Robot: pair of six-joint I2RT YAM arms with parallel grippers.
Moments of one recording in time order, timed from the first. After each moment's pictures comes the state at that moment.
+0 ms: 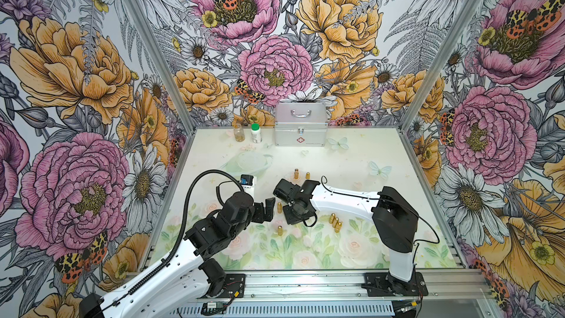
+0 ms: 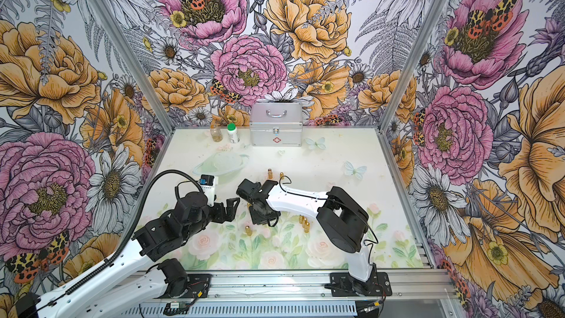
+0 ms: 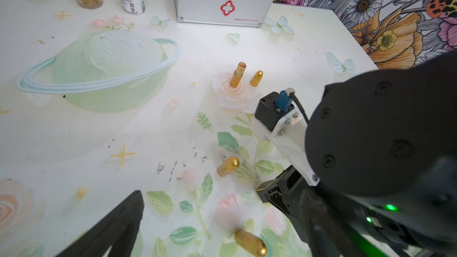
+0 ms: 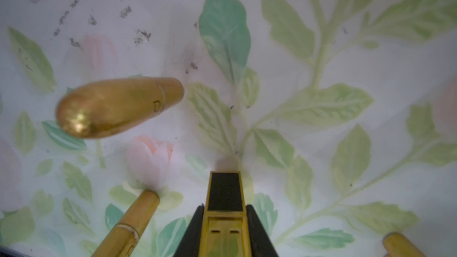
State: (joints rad) left arm -0.78 0.75 0.65 -0.54 -0.30 -0.48; right arm 0.99 1.91 1.42 -0.88 0.02 0.66
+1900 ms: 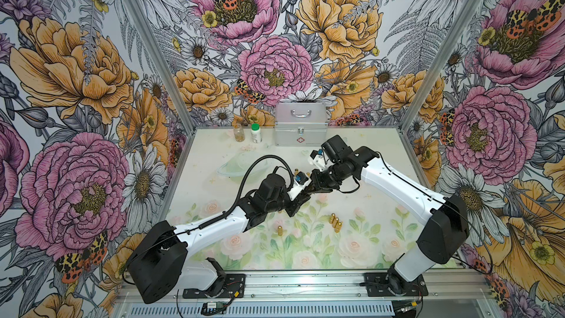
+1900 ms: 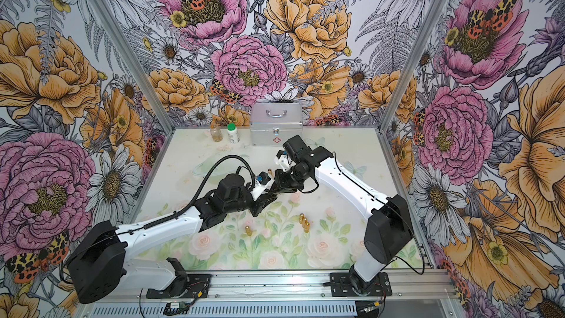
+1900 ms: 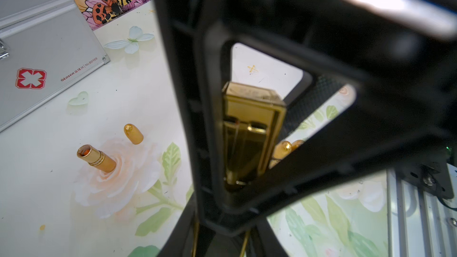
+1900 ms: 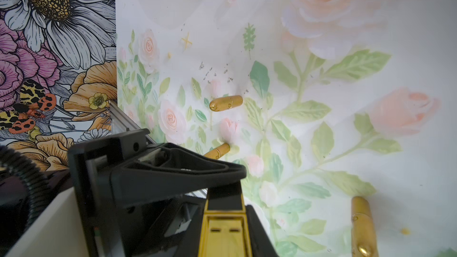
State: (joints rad) left arm -0.79 1.32 0.72 0.06 0.24 0.08; right arm 0.59 1.62 1.46 -0.99 -0.54 0.44
